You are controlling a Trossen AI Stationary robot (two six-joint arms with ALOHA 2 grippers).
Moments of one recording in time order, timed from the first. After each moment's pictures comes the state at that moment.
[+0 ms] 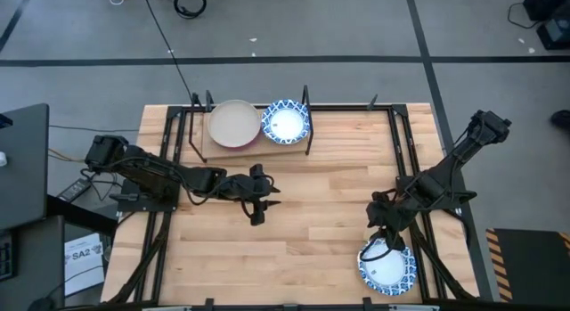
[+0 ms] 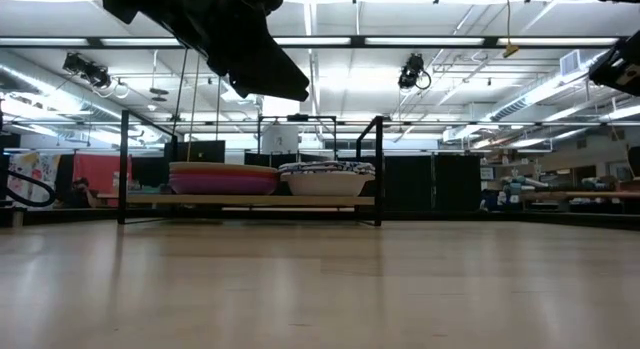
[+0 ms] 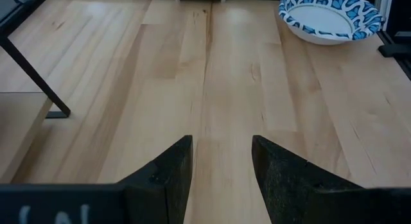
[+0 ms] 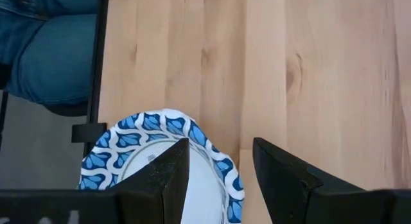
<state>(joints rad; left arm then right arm) -0.19 1.47 0.82 0.11 -0.22 -0.14 0.70 0.99 0.67 -0.66 0.06 0.73</state>
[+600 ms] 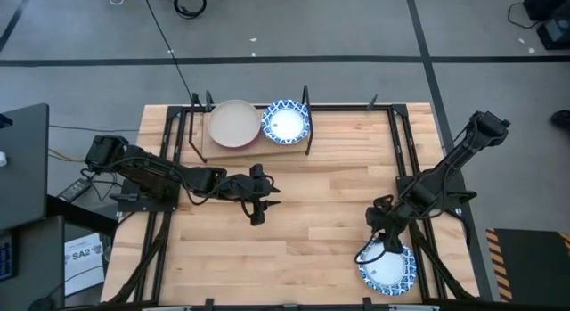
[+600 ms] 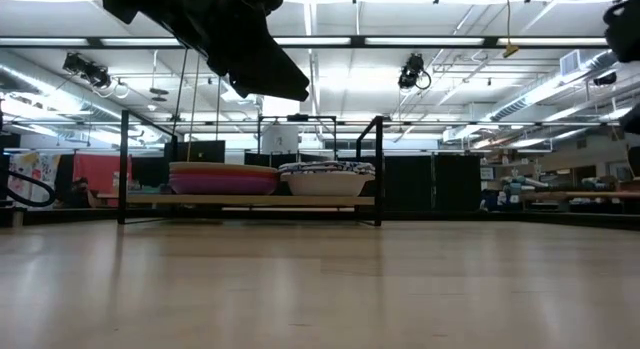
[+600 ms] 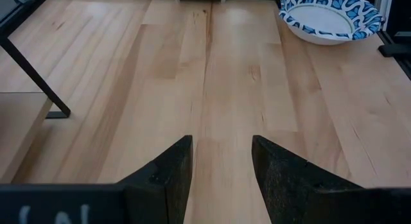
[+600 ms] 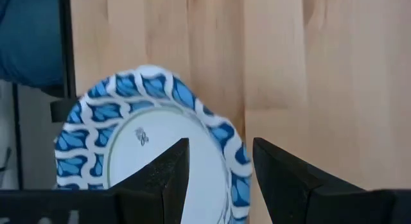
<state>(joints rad) -0.19 1.47 0.82 0.11 -0.22 -0.14 0.71 1.05 0.54 -0.55 -0.03 0.85</state>
